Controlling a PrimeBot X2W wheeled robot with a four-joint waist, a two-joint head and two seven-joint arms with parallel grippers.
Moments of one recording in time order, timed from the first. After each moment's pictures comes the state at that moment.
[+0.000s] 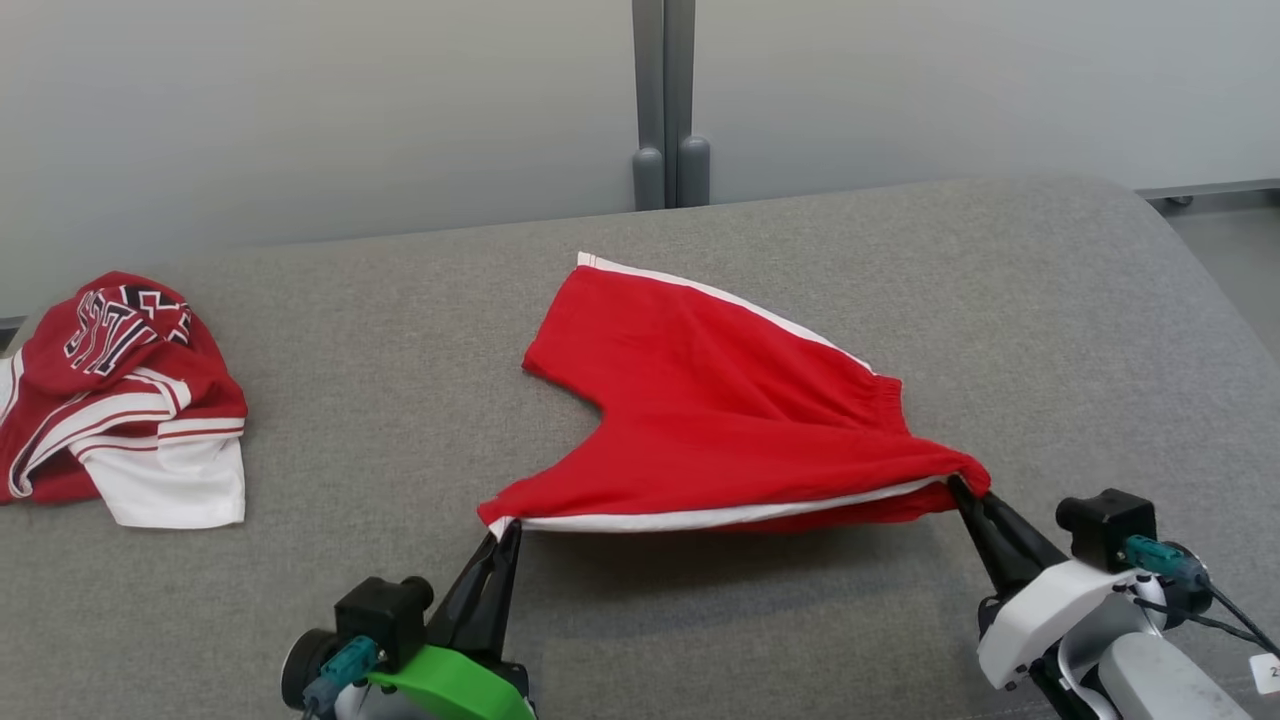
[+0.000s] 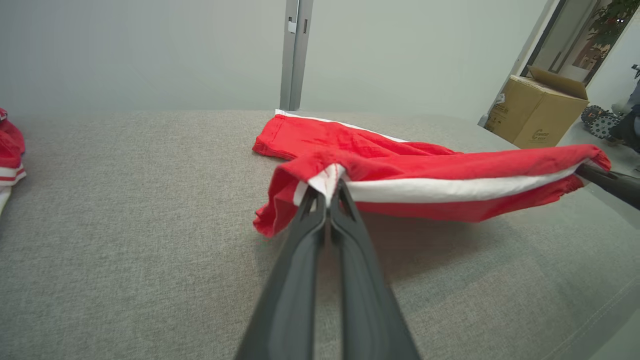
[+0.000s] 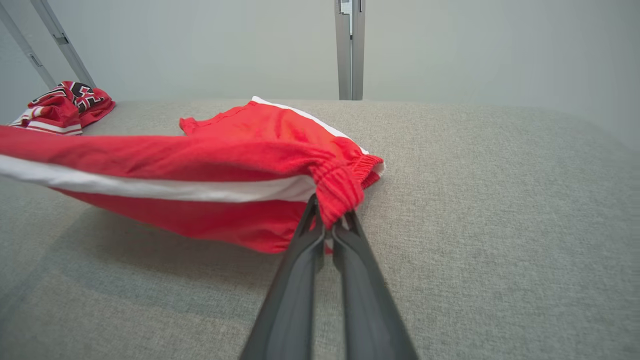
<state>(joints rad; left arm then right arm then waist) -0.02 0.07 -0.44 0.23 -0.44 -0.01 -0.24 -0.08 -0.26 0.38 0.43 0.35 0.11 -0.25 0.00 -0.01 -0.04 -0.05</state>
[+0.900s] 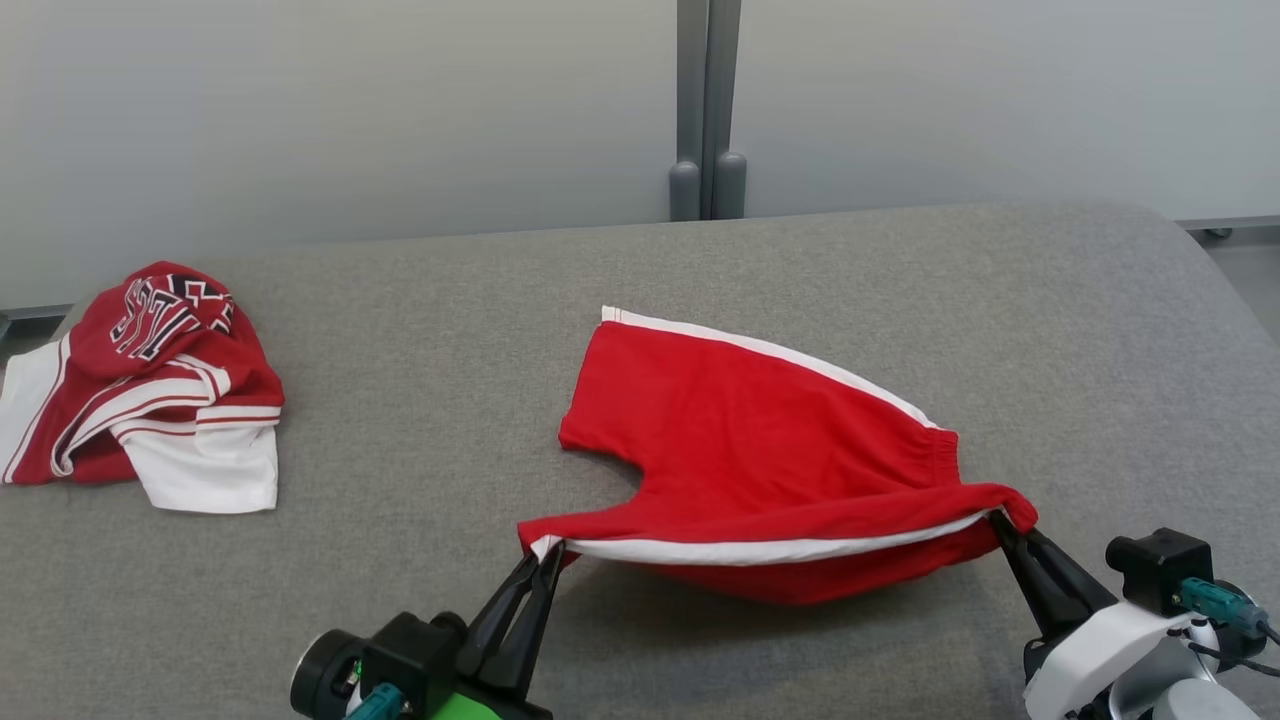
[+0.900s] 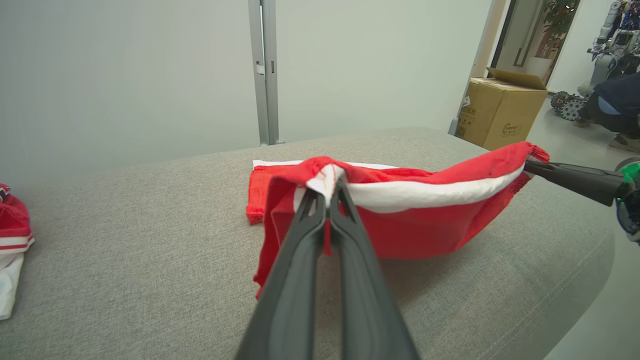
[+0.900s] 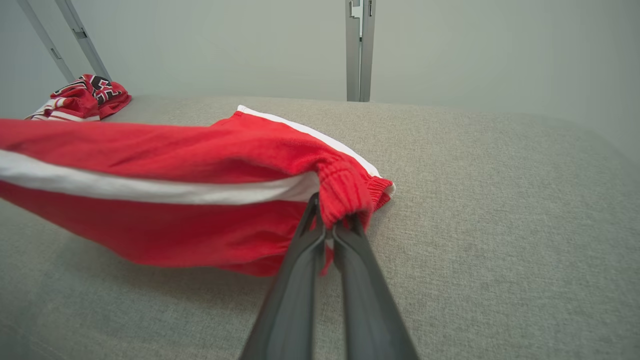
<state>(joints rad) 0.08 0.14 -0.52 -0.07 -0.34 0.01 -0.19 0.06 -0.34 0.34 0.26 0.37 0.11 -0.24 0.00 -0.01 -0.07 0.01</state>
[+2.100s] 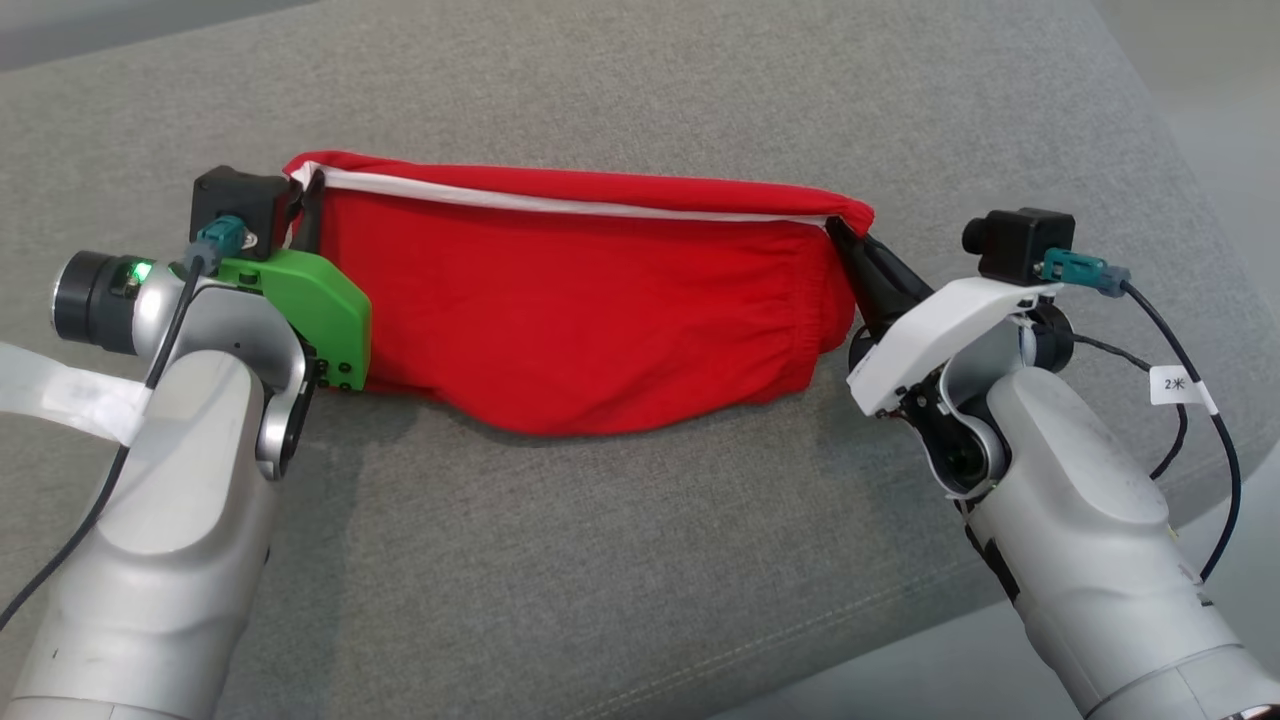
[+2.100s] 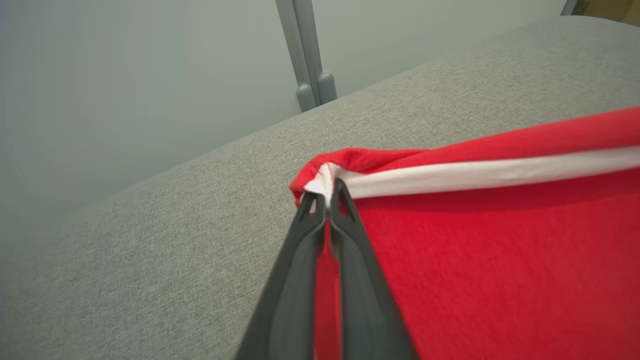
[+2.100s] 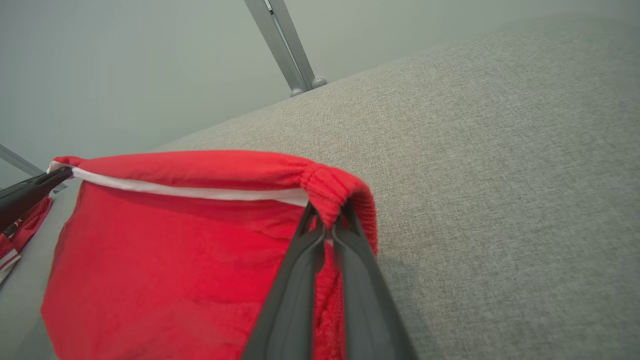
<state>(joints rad) -0.68 0.18 -0.37 0.55 -0.23 0.05 0.03 -0.54 -0.06 0.36 0.57 0.55 0.11 -0.08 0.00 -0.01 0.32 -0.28</state>
